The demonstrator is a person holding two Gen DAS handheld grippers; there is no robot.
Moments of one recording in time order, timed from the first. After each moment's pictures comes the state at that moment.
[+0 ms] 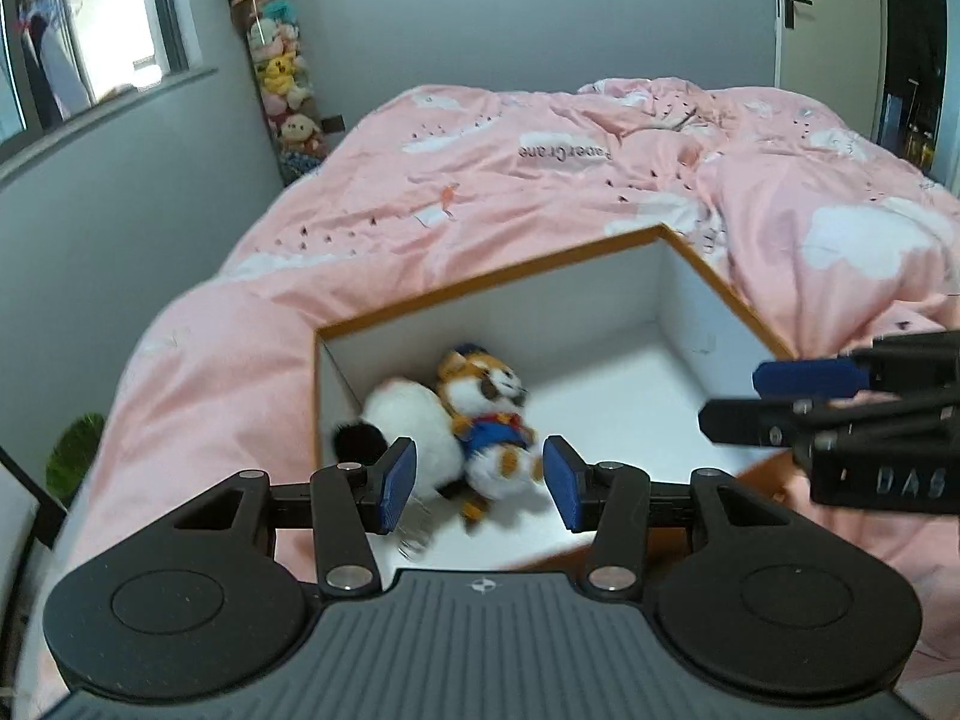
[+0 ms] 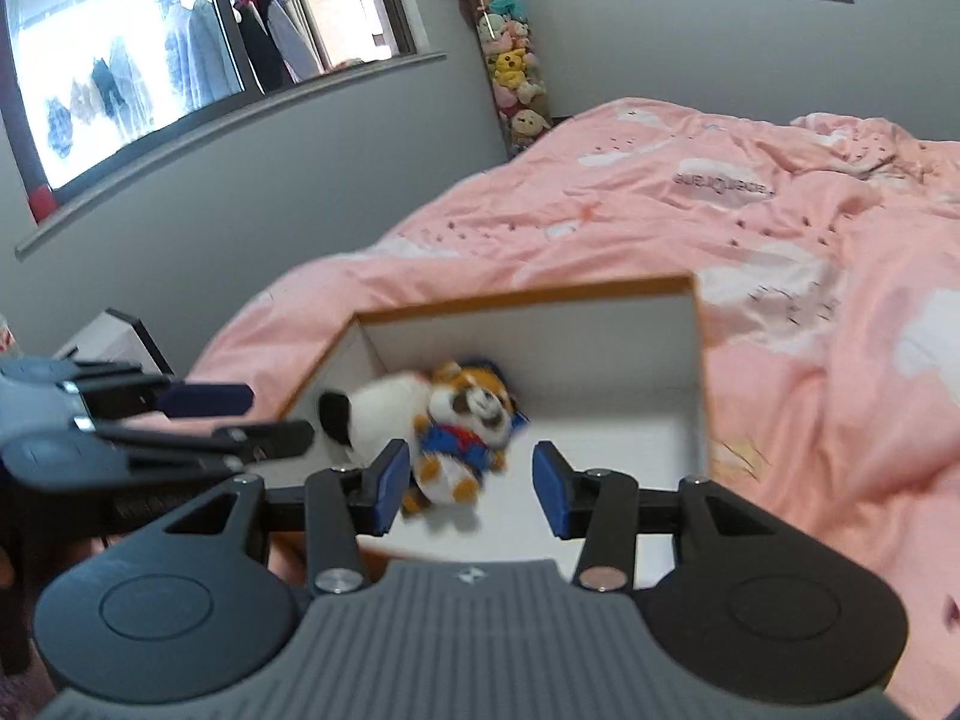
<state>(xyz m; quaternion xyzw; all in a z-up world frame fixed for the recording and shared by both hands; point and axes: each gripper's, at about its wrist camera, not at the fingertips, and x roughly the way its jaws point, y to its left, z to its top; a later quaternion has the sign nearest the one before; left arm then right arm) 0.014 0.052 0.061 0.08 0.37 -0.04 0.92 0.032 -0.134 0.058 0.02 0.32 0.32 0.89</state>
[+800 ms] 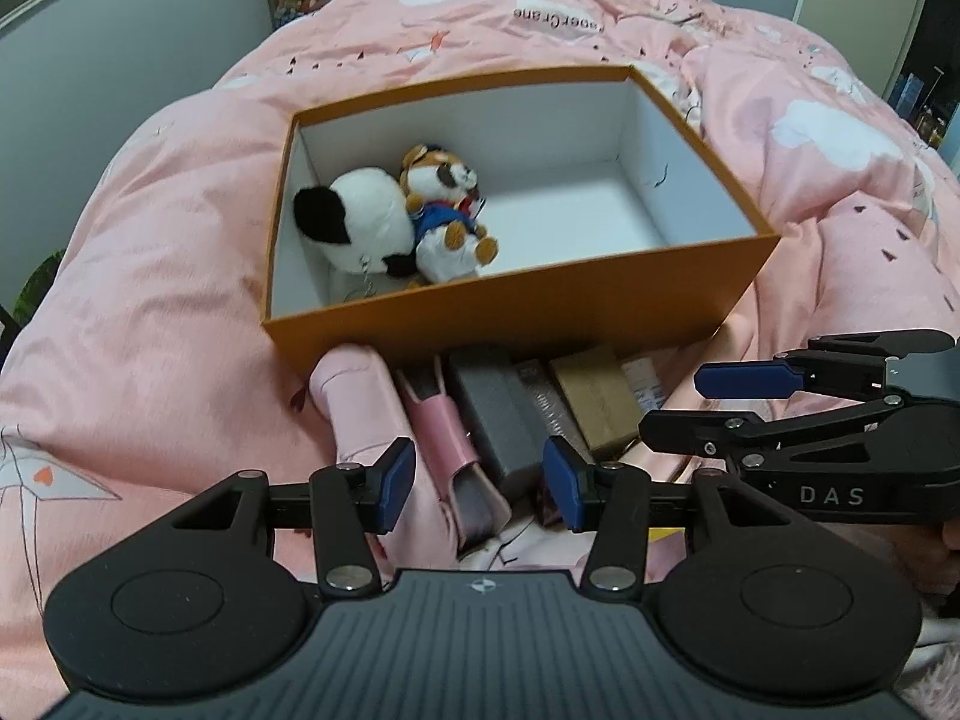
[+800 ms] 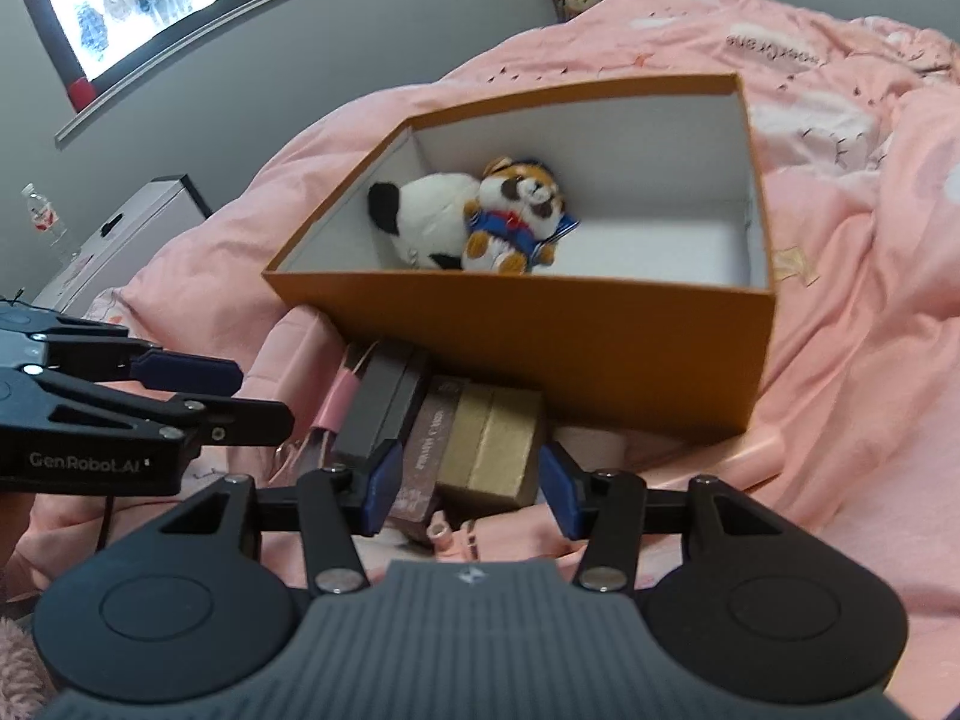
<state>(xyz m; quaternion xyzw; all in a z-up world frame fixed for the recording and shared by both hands) -0.040 0.058 0.022 0.02 0.49 -0.03 0.87 -0.007 -0.142 0.003 -0.01 0.43 0.39 0.82</state>
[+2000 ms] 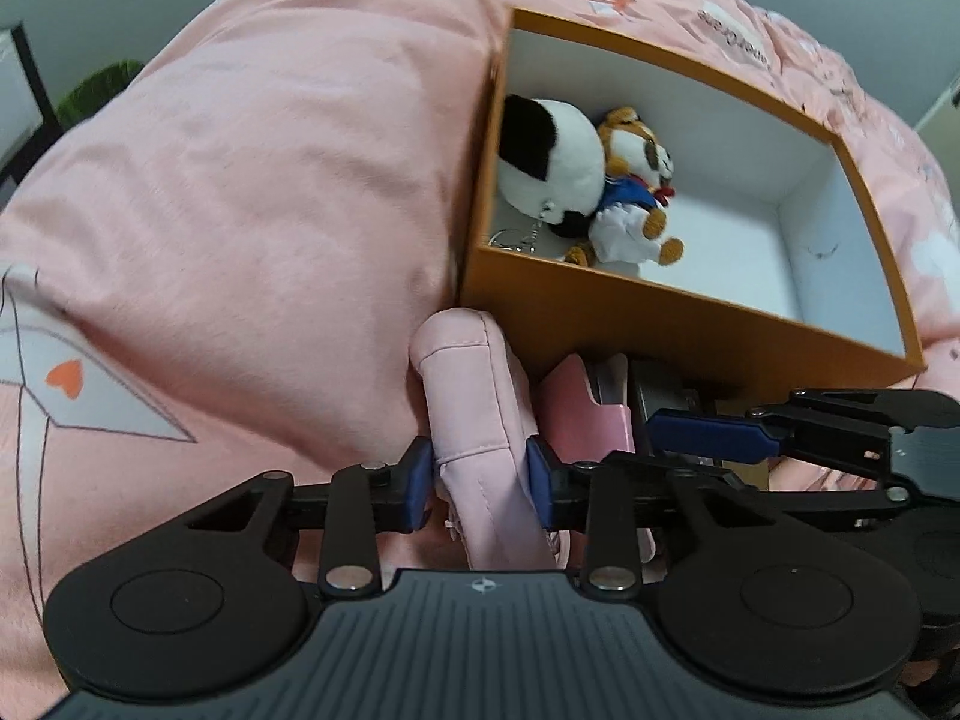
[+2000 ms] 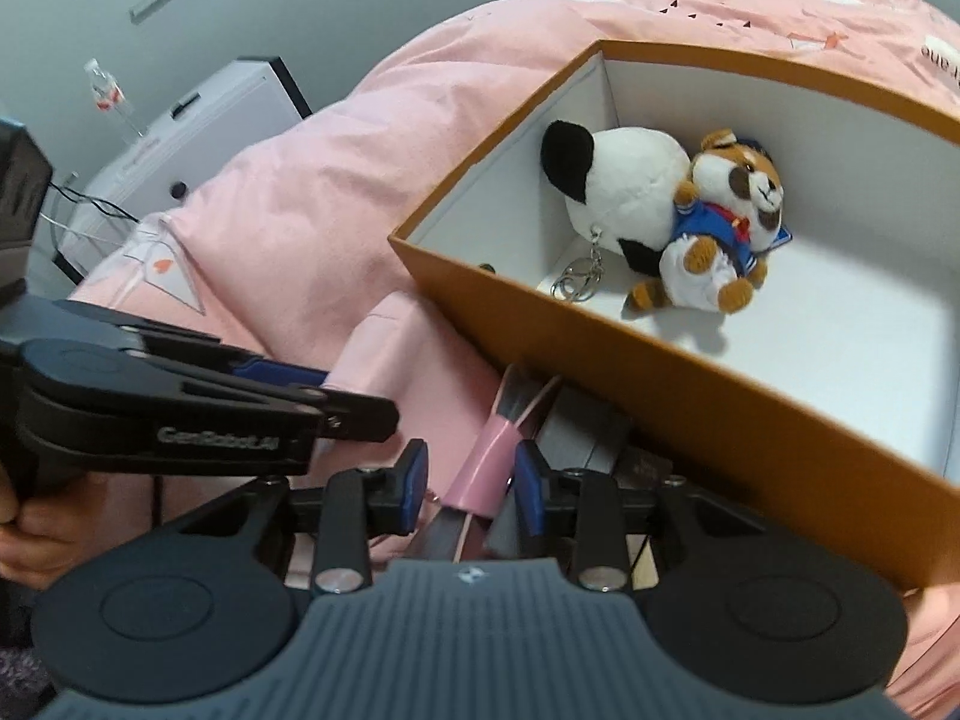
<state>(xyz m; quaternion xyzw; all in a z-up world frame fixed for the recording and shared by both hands) -0.015 0.162 -0.016 -0.15 0.53 0.04 0.83 0.012 -0.011 -0.004 -0.11 0.47 0.47 0.74</state>
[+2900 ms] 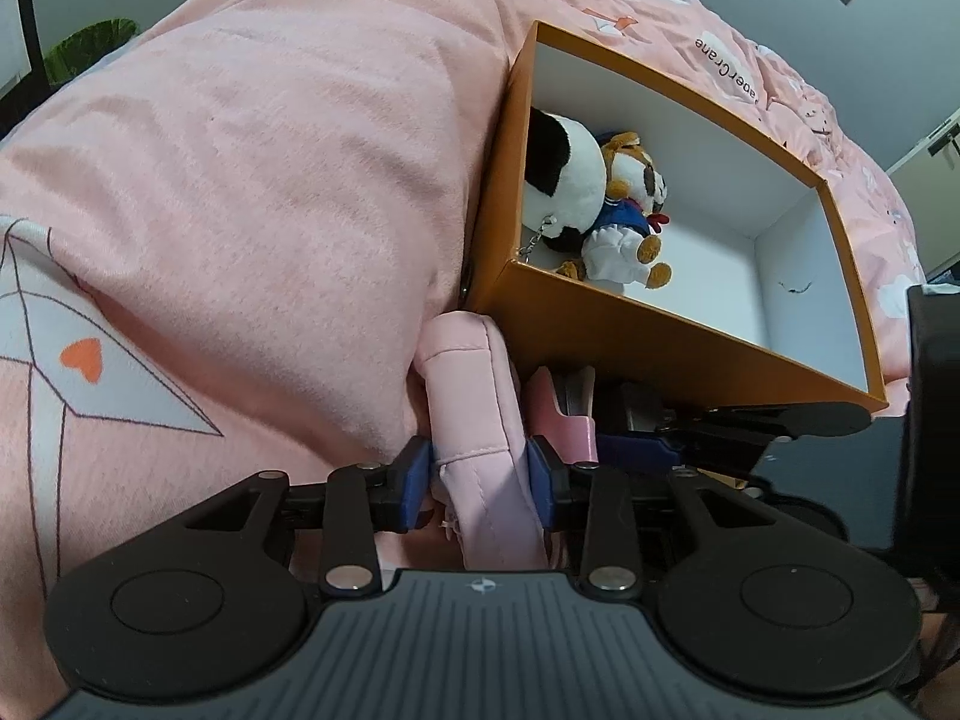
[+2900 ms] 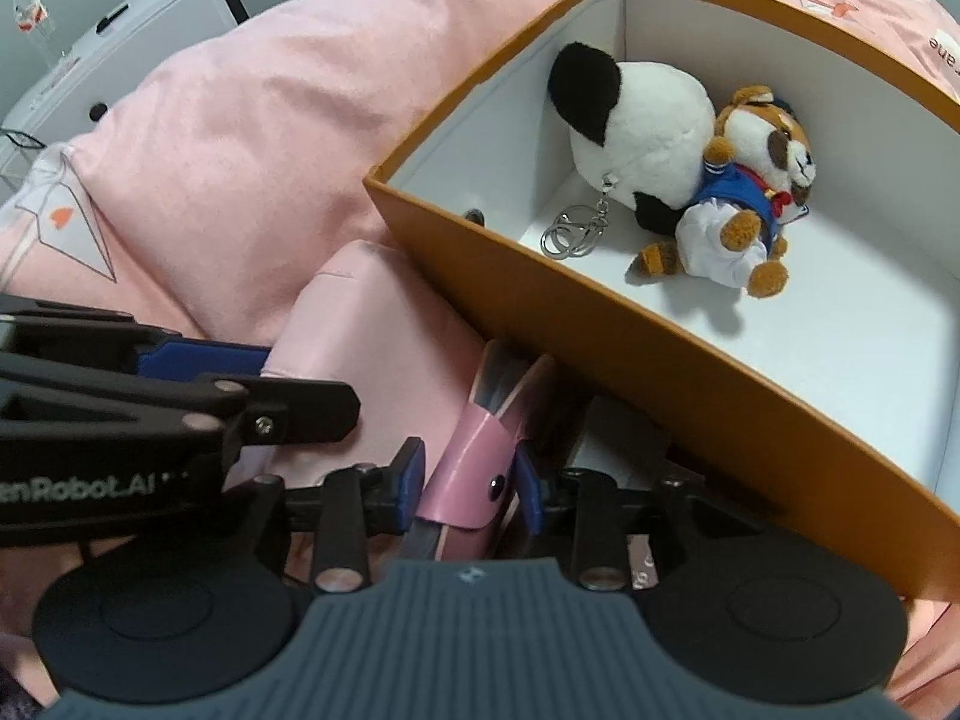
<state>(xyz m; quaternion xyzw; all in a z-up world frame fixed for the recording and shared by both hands) -0.016 0.184 -0.019 -0.21 0.53 0.01 0.82 0.010 0.046 -0.029 -0.19 0.52 0.40 0.73</state>
